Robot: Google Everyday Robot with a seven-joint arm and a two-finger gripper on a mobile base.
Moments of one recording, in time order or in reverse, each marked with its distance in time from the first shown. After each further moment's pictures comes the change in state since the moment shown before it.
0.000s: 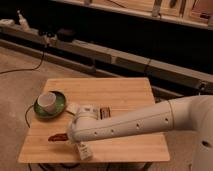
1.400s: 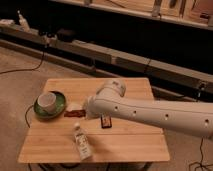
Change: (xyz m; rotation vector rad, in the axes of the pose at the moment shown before) arm 0.074 -0.085 -0.090 0.117 0.060 -0.003
